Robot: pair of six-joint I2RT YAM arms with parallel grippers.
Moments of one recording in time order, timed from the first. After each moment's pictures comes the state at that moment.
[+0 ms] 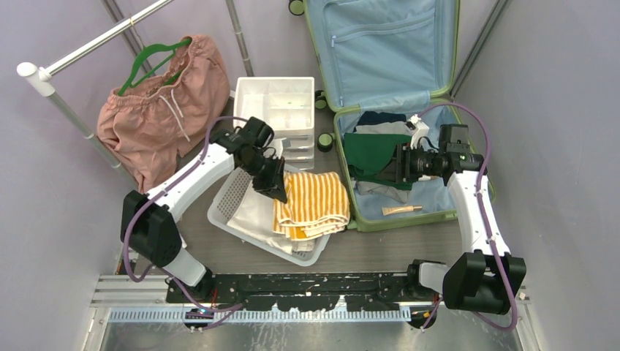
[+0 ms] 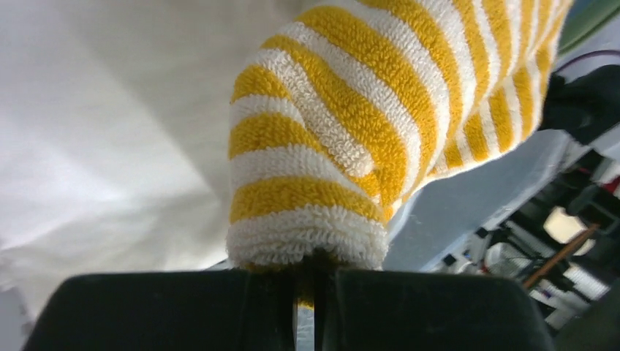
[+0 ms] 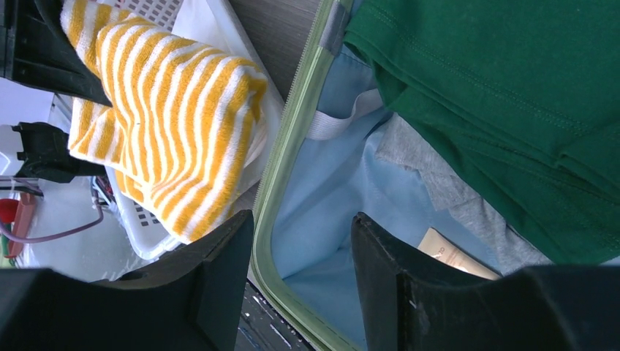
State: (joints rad) left arm -0.54 1.56 1.35 -1.00 0.52 -0.36; right arm -0.13 1.20 1.06 -0.82 -0.85 -0.16
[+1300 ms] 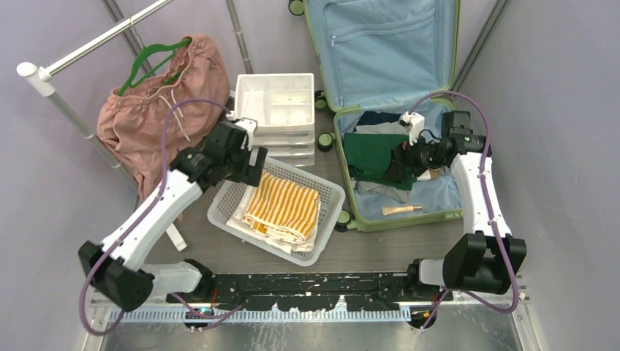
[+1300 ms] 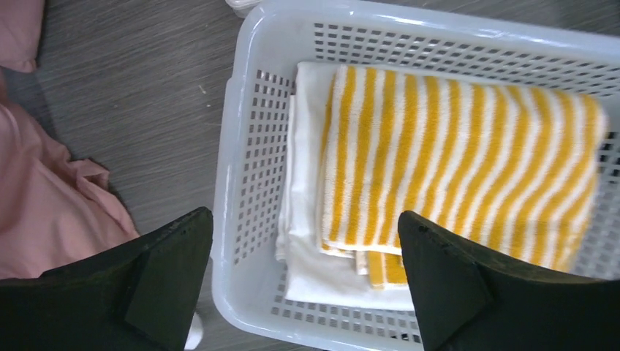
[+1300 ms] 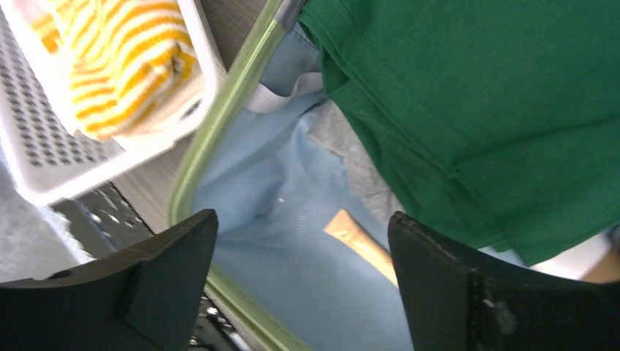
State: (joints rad) left arm -0.53 1.30 1.30 -0.94 -0.23 -0.14; right arm -0.14 1.32 1.24 -1.01 -0.76 -0.54
